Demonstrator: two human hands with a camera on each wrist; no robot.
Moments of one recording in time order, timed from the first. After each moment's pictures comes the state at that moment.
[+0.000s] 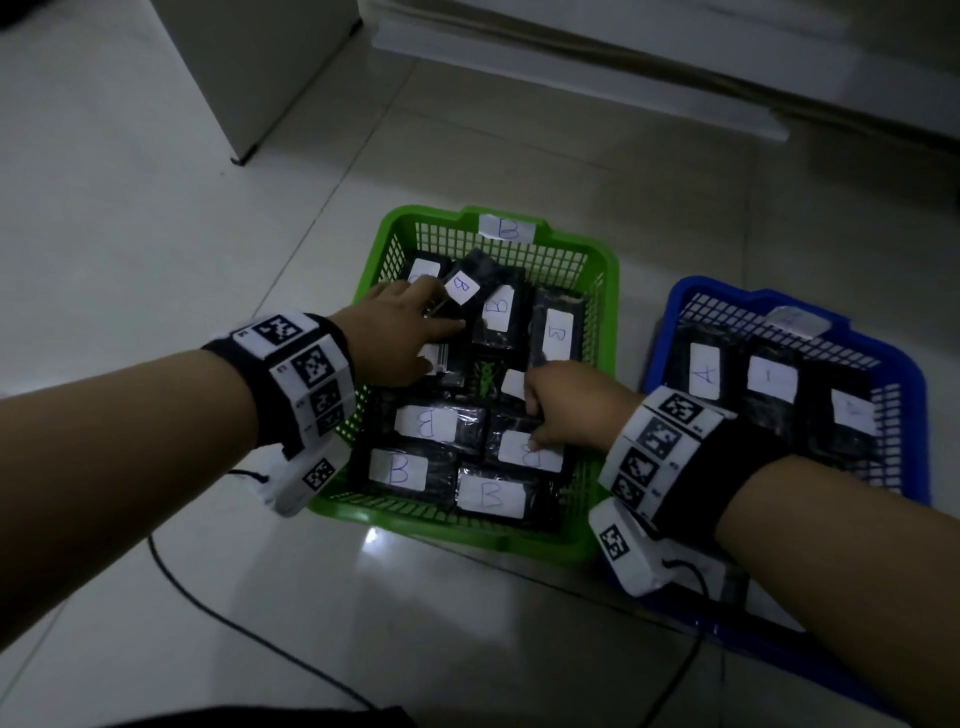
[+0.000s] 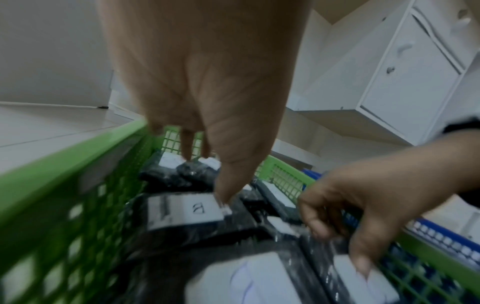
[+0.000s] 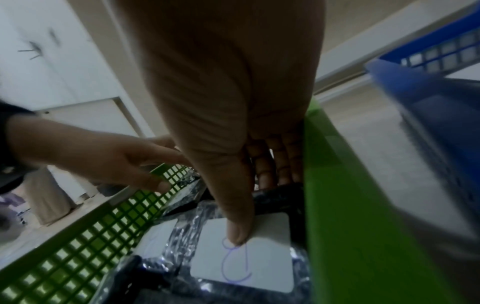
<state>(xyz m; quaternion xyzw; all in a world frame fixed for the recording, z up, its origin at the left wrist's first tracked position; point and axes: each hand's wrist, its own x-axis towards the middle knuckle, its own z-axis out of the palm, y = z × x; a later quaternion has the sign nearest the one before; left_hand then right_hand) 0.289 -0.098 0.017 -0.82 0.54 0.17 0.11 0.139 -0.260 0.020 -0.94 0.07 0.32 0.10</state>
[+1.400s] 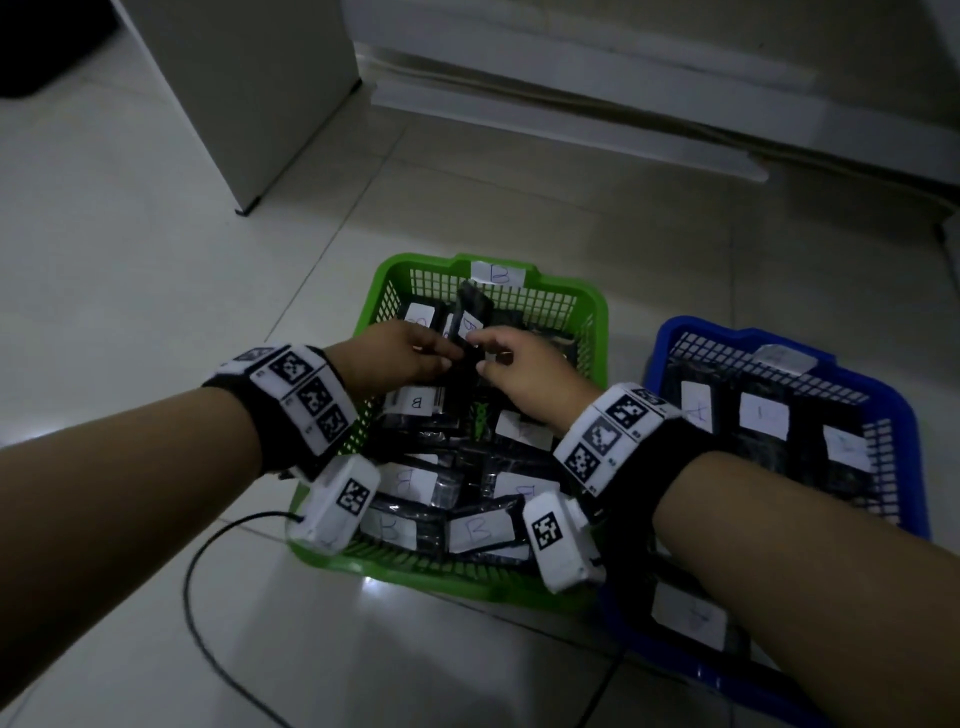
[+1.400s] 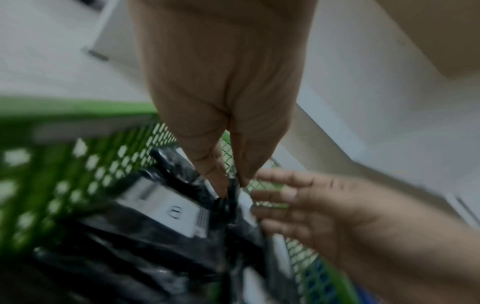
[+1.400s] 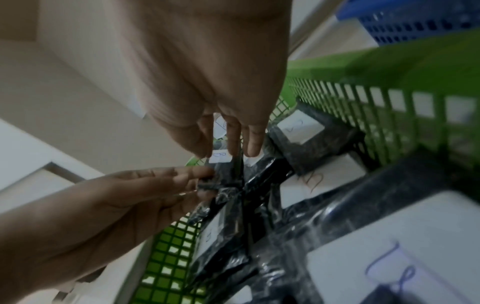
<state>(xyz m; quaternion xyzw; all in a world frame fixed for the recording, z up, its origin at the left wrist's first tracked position) 0.295 -0.115 0.024 -0.84 0.29 0.34 -0.31 0.189 -0.265 0.013 -0.86 0.19 0.07 0.46</state>
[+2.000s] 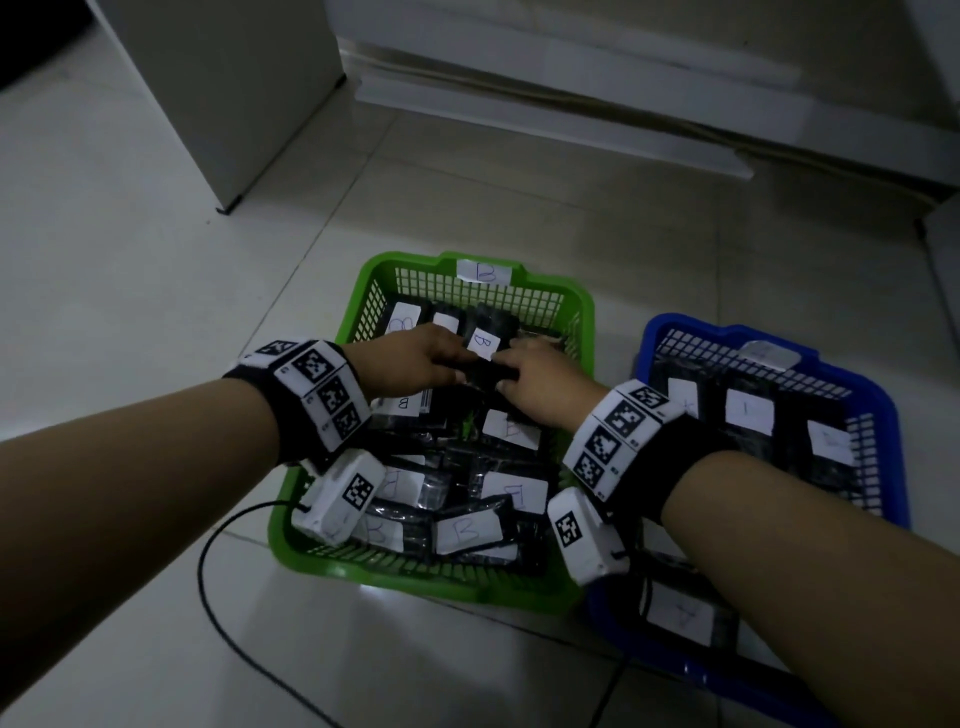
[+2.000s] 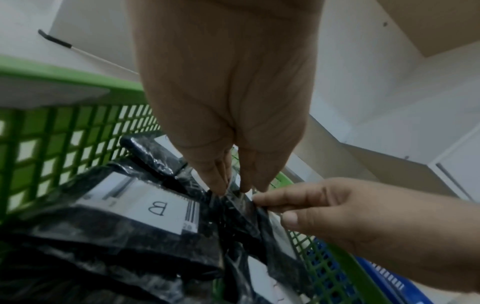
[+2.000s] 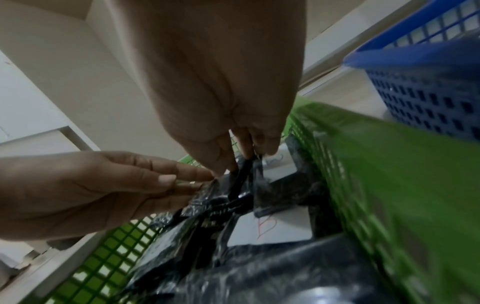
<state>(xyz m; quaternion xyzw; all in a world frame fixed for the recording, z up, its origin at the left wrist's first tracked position) 0.289 -0.140 0.026 -0.79 0.47 0.35 -0.17 0.178 -0.285 0.013 -0.94 0.16 0.17 0.23</state>
